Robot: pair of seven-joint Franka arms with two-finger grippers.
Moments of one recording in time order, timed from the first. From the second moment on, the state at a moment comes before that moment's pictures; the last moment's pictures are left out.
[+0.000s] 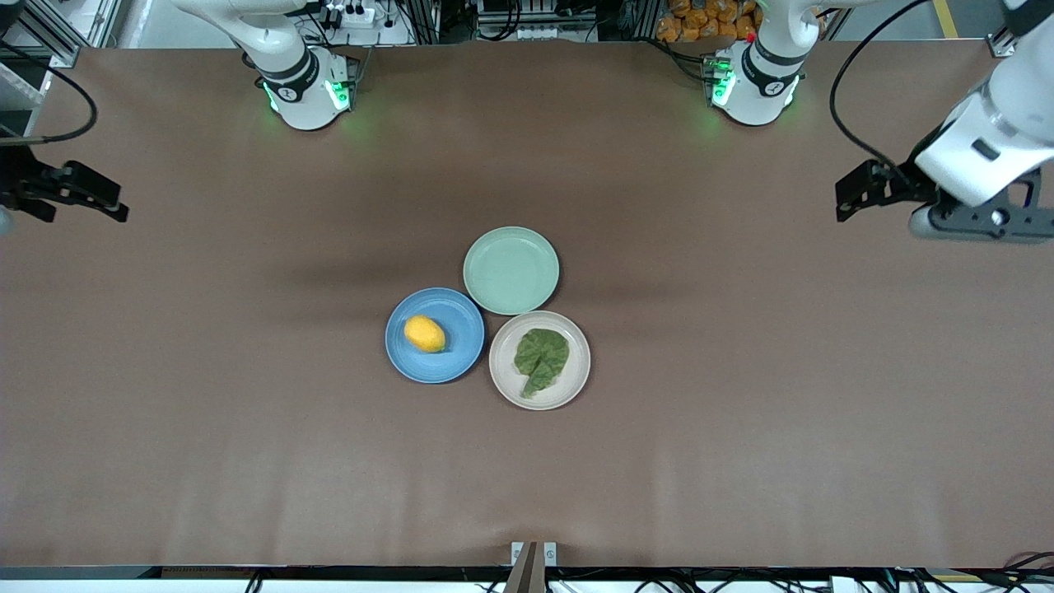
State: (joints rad) left arm -0.06 0.09 -0.14 -1.48 0.00 1.53 -0.11; right arm 0.02 -0.02 -0.04 -1.60 0.00 1.55 0.01
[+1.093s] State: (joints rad) left arm -0.26 0.43 -0.14 -1.42 -0.01 1.84 -0.33; right arm 0.05 0.04 0.32 -1.97 0.02 2.10 0.20
